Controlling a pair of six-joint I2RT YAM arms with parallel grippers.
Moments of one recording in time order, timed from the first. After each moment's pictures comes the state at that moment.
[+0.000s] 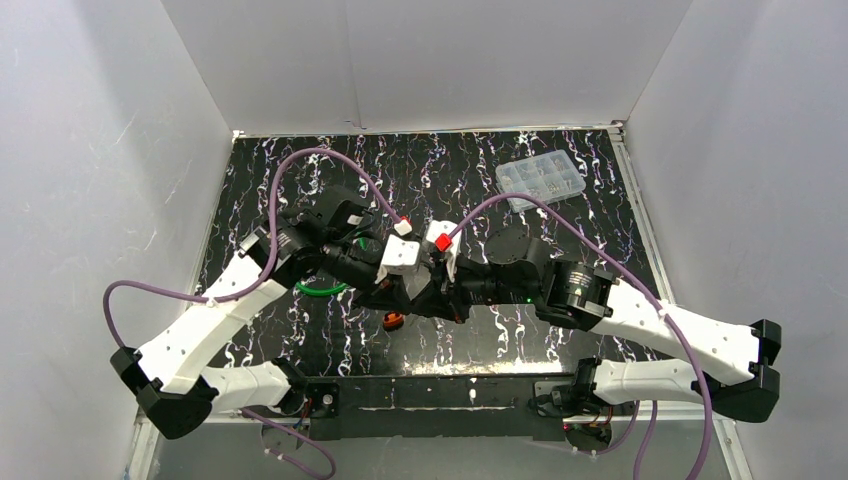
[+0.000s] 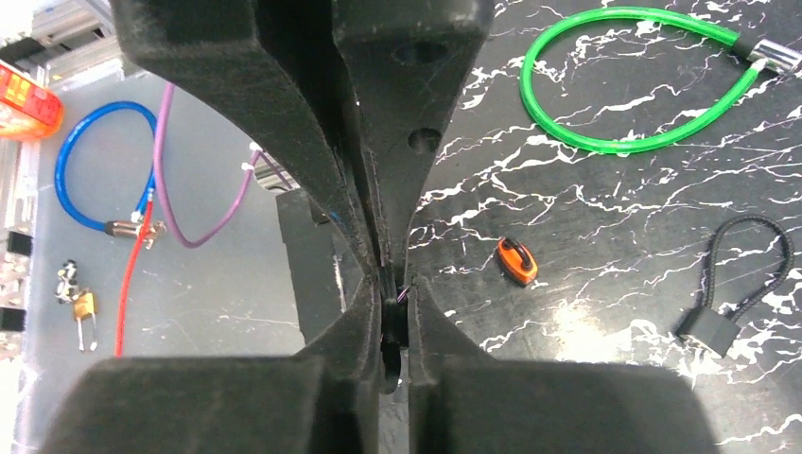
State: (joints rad) left arm -0.77 1.16 1.36 -1.14 0.88 0.61; right arm 1.21 1.07 1.13 -0.41 -0.24 0.15
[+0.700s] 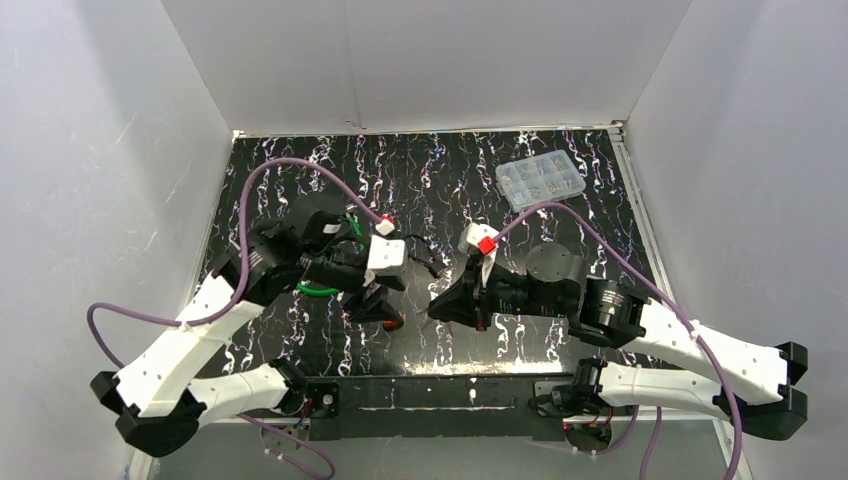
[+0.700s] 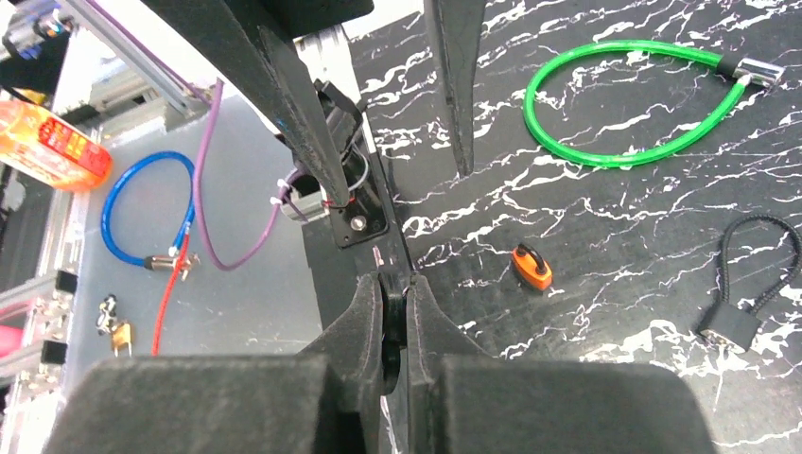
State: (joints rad) left arm -0.78 1.05 1.35 -1.08 0.76 0.51; right arm 1.21 0.88 0.98 -0.32 -0.22 0.24
